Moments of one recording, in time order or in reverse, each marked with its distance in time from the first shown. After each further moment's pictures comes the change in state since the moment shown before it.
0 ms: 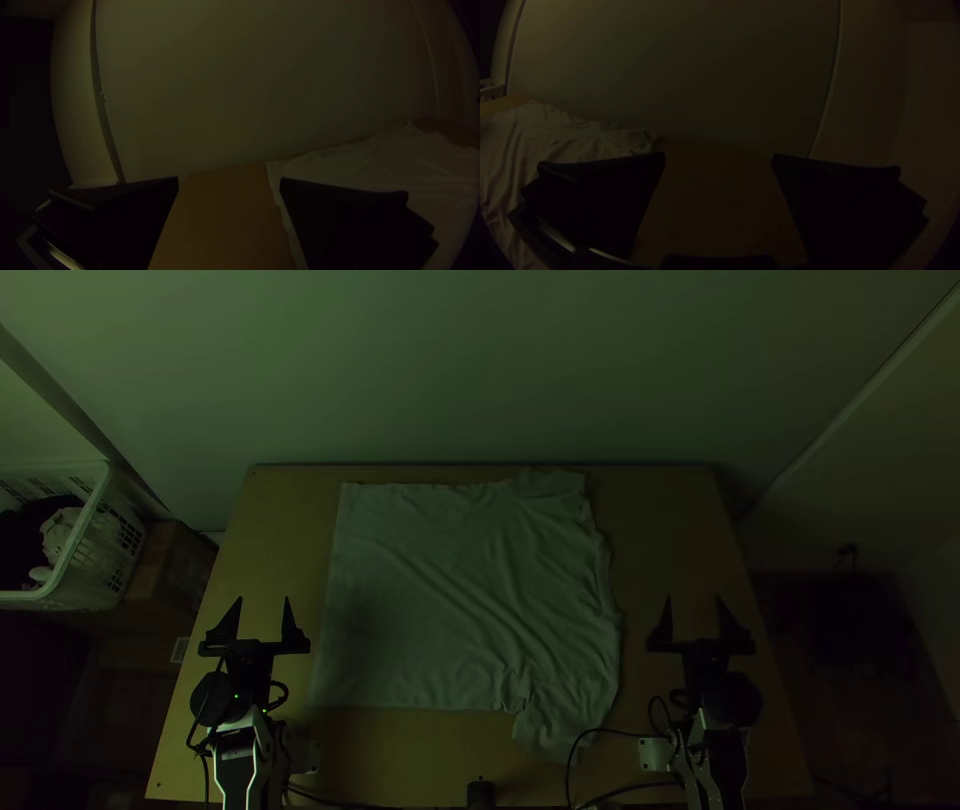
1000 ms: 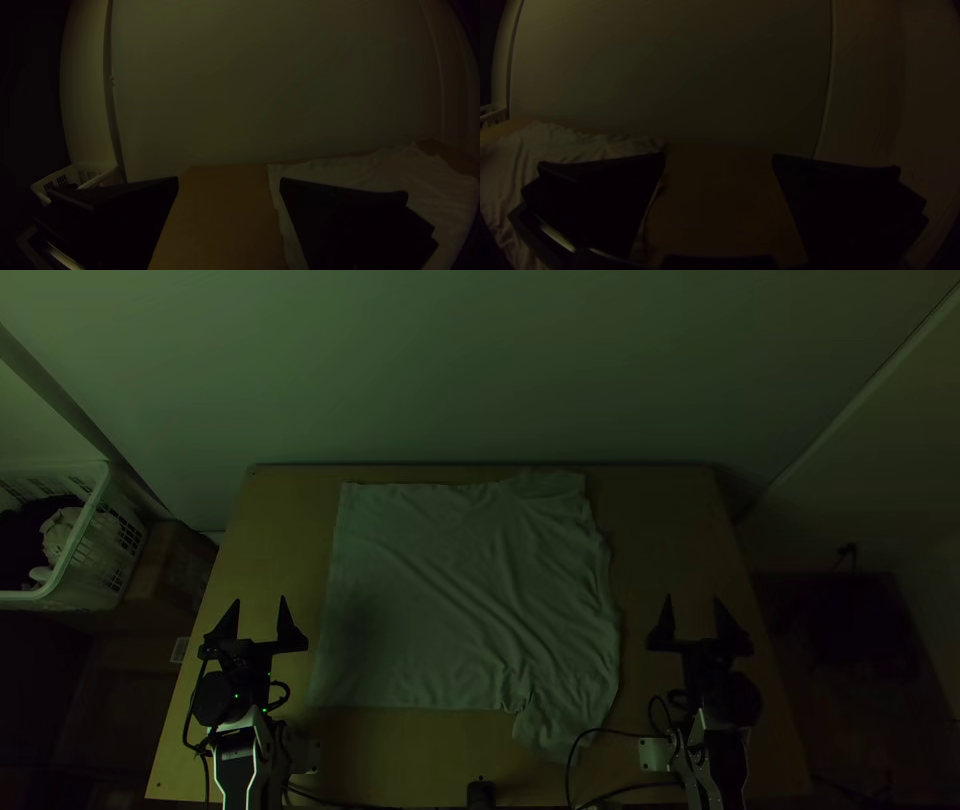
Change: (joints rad) left arm 0.000 0.000 0.000 -0.002 -0.034 -0.117; right arm 0.000 0.000 0.000 0.000 0.000 0.113
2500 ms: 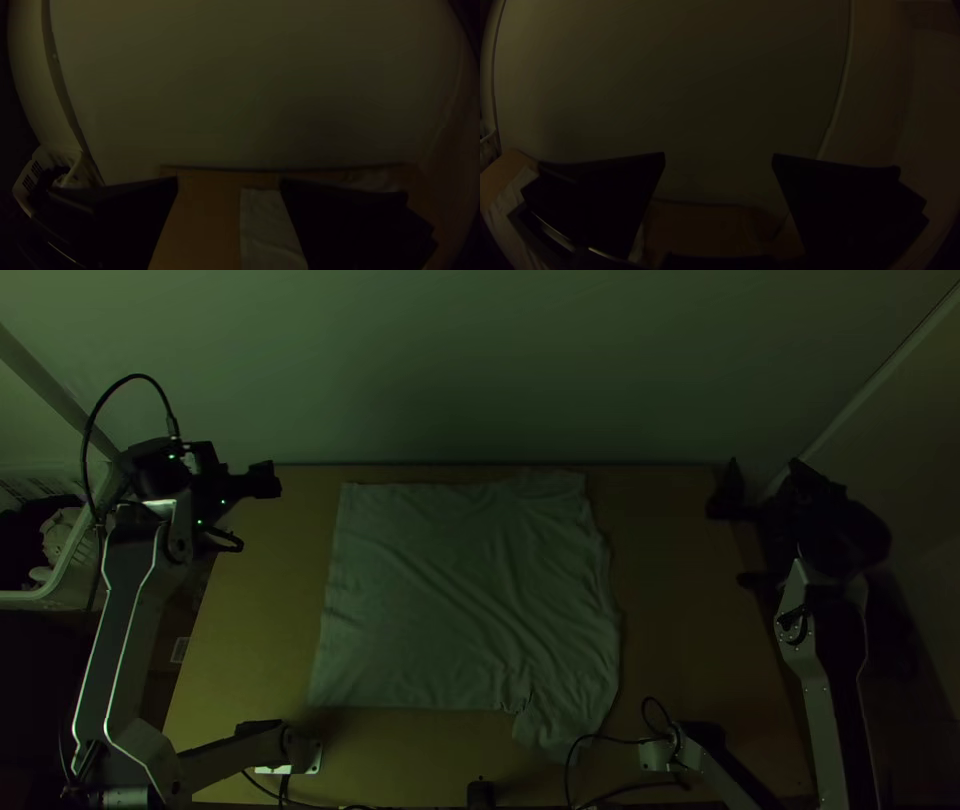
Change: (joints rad) left arm -0.120 1.242 1.377 -0.553 -0.007 -0.104; right arm -0.030 0.980 1.132 -0.227 -0.001 -0.055
